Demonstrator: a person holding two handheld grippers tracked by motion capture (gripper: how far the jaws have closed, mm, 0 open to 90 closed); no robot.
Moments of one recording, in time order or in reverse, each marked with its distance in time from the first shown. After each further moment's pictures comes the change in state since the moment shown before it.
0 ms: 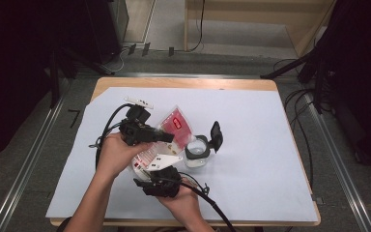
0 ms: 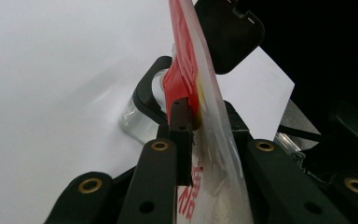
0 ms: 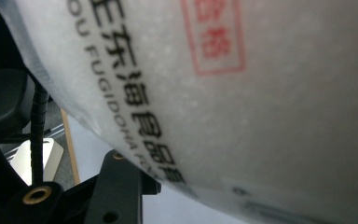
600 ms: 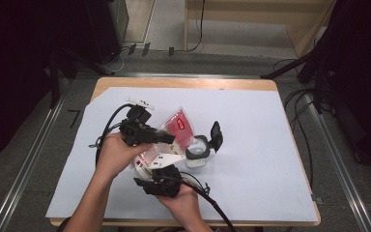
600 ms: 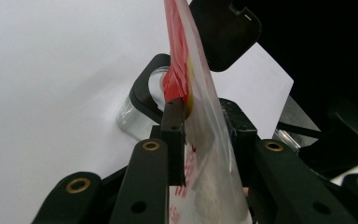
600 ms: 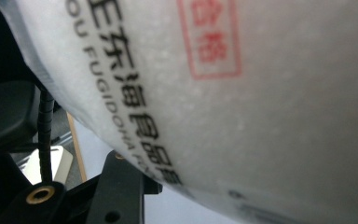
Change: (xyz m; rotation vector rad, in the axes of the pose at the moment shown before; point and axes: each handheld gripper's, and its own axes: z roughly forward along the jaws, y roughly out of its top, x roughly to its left) left arm -0.004 0.001 -0.002 0.005 0.001 0.010; right arm -0.002 0.001 -0.003 -0.017 0.013 0.062
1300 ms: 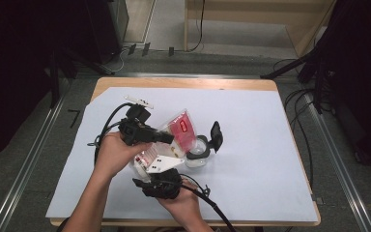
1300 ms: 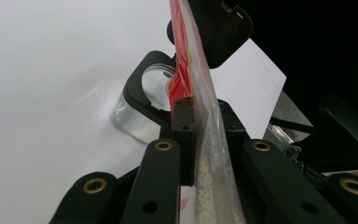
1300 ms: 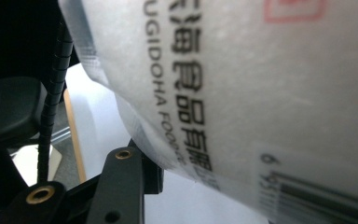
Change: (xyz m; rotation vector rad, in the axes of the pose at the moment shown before) left arm 0.001 0.002 -0.002 0.021 -0.038 -0.014; right arm 0.009 0.001 -0.004 -0.026 -0.018 -0.098
